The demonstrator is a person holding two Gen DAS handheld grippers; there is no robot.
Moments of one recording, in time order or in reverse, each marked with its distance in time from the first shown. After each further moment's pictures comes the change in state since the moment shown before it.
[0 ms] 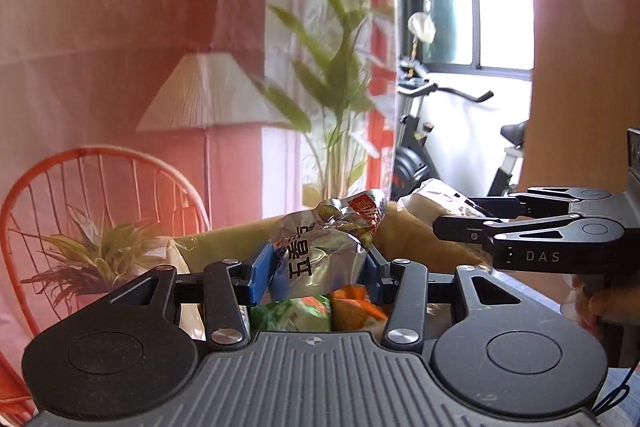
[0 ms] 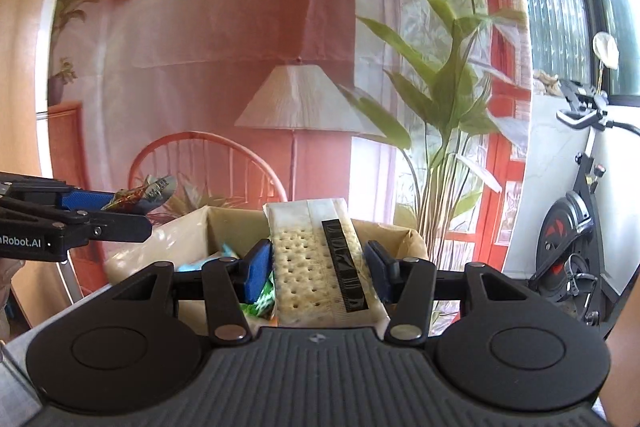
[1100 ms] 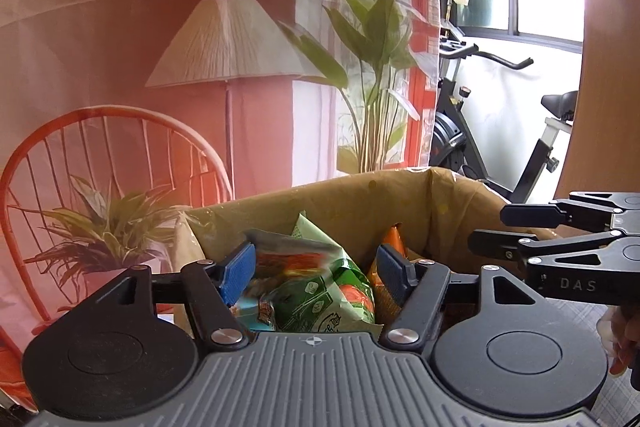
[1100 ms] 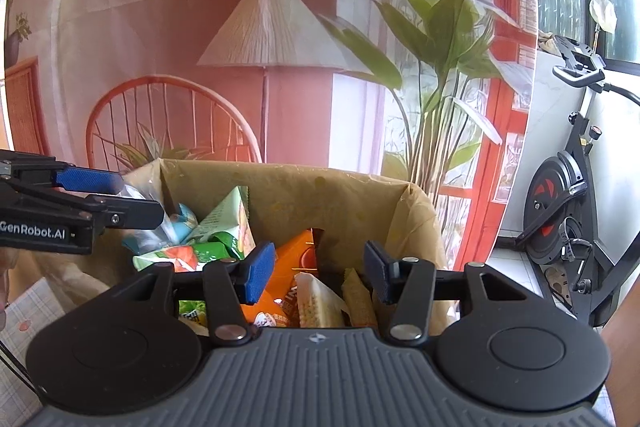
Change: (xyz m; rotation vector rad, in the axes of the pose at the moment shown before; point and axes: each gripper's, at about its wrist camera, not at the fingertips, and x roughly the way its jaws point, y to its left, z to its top) left arm 0.046 0.018 -0.005 -0.016 0.103 0.072; right arm 0.052 -0.008 -0.022 0.011 0.123 -0.048
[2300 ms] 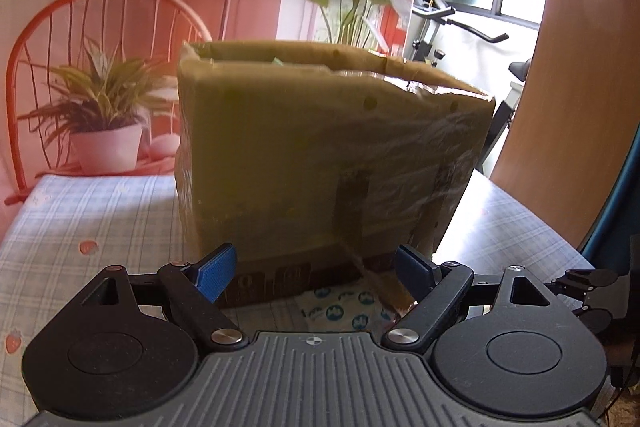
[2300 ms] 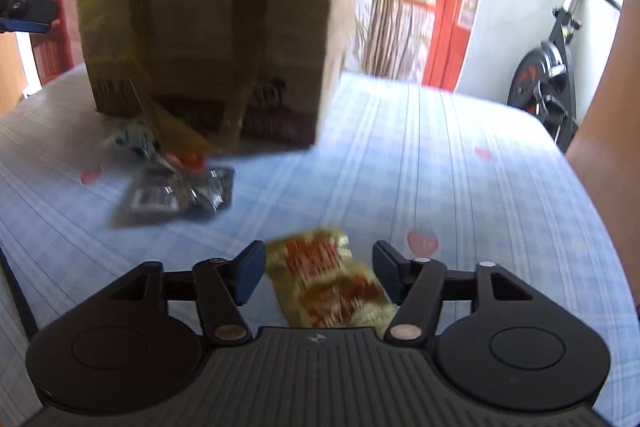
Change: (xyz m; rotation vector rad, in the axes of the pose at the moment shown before) left arm -0.055 -0.011 -0.142 -0.117 0.117 -0.110; right arm -0.085 -0.046 -0.226 -0.036 0.336 -0.035
